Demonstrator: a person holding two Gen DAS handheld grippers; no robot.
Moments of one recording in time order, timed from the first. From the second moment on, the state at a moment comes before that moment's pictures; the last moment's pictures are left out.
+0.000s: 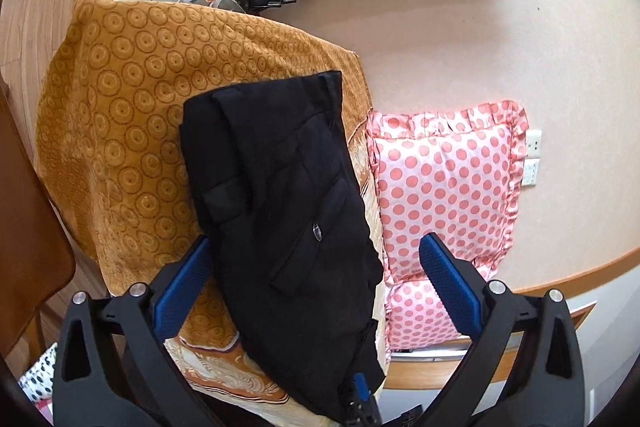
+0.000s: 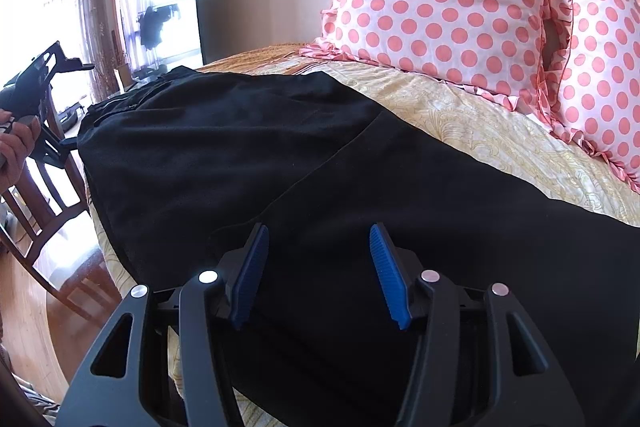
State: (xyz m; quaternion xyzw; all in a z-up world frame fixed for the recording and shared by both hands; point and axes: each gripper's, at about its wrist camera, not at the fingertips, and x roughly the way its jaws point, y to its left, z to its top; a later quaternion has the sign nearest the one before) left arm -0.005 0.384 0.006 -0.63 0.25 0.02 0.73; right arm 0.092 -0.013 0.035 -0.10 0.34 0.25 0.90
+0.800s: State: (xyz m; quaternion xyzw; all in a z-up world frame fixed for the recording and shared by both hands) left arm 0.012 0.322 0.064 -0.39 0.22 0.14 0.88; right arm 0.057 -0.063 0.049 -0.04 0.30 0.26 0.92
